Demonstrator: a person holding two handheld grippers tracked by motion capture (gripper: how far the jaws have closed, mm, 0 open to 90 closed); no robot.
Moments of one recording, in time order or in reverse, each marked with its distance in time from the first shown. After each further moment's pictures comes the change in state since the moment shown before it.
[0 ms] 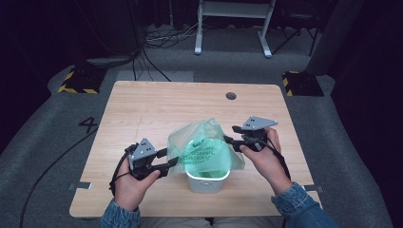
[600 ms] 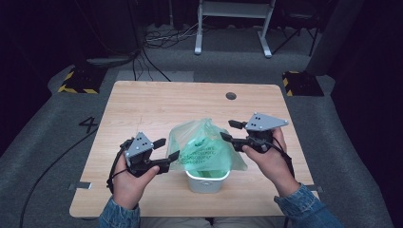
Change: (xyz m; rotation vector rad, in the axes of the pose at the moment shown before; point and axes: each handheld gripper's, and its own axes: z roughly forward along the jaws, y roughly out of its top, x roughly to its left) left arm -0.005 0.023 -0.008 -0.074 0.057 0.023; right arm 0.020 0.032 -0.035 -0.160 0.090 -0.088
